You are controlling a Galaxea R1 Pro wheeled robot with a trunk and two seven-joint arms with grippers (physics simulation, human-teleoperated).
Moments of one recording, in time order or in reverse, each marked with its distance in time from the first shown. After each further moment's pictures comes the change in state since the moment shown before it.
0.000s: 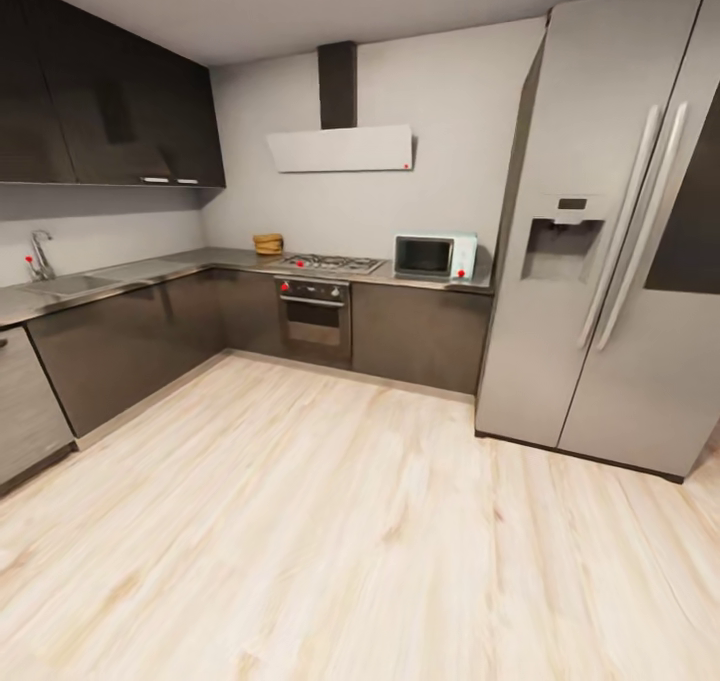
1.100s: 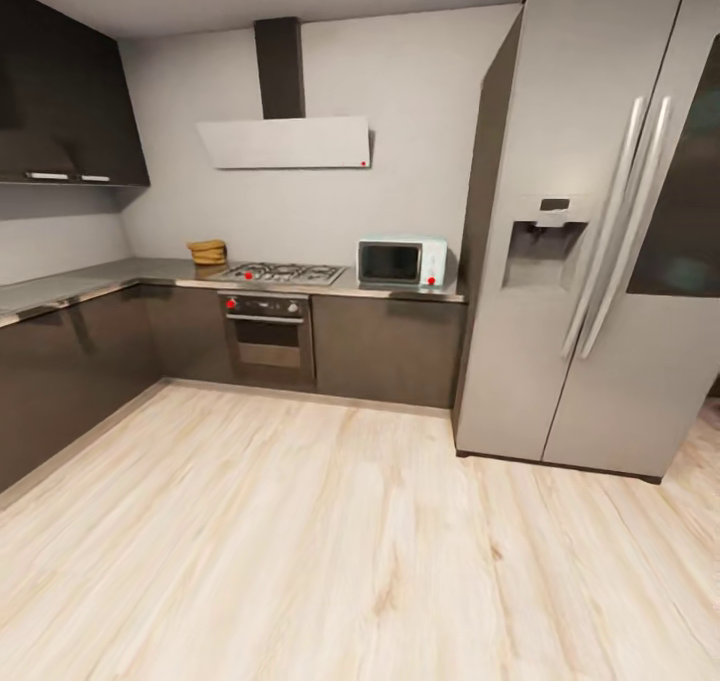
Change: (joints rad) left arm 0.000 0.000 -0.003 0.000 -0.001 -0.006 0.000; right arm 0.000 0.000 0.002 0.000 0.001 0.000 0.001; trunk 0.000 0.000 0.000
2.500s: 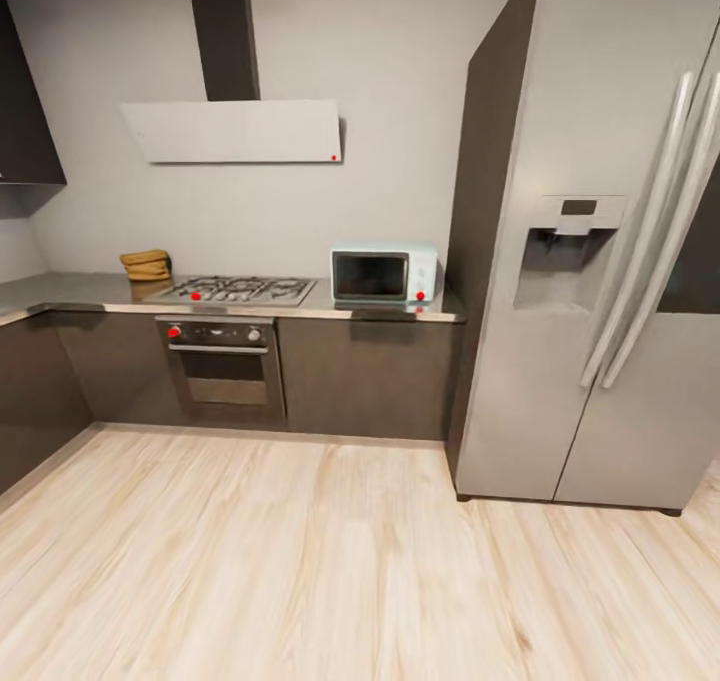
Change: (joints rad) left arm 0.000 0.000 0.001 0.001 0.000 0.002 0.000; right arm 0.000 0.000 0.004 0.000 0.010 -0.001 -0.001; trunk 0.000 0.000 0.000
